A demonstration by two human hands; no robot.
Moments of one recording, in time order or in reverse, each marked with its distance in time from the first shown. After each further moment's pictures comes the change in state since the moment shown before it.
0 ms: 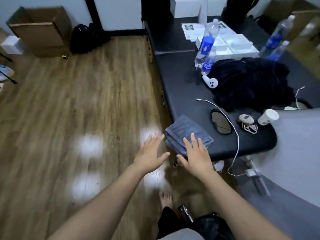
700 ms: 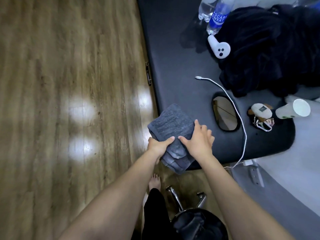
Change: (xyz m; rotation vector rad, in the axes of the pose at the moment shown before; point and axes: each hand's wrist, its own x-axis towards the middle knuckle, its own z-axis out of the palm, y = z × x) left_hand 0.190 0.011 0.143 -1.110 -0.040 -0.915; right_hand 0.169 0.097 0.057 0.271 -0.065 0.392
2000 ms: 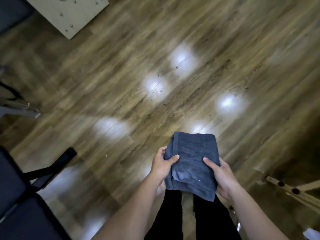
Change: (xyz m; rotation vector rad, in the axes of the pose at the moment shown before) left_hand -0.074 -0.431 -0.487 -0.827 0.511 -0.005; right_hand -0.339 -0.281 0.384 0.617 -0.949 0.077
